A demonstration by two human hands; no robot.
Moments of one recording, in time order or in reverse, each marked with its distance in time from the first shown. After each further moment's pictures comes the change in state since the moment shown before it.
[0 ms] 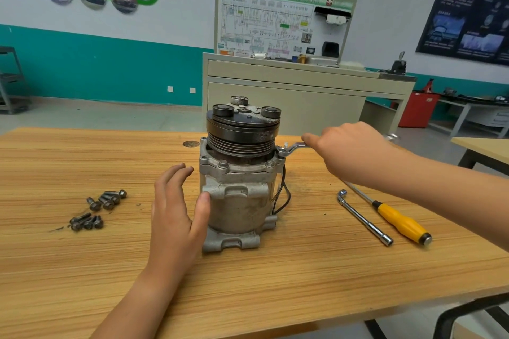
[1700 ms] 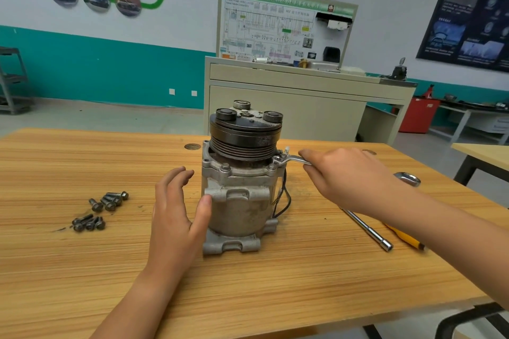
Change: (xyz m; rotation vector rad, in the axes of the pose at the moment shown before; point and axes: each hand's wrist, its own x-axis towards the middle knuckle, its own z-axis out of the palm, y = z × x) left_hand 0.001 -0.008 0.000 -0.016 0.022 0.008; right_hand -0.025 -0.018 -0.003 0.315 0.107 0.024
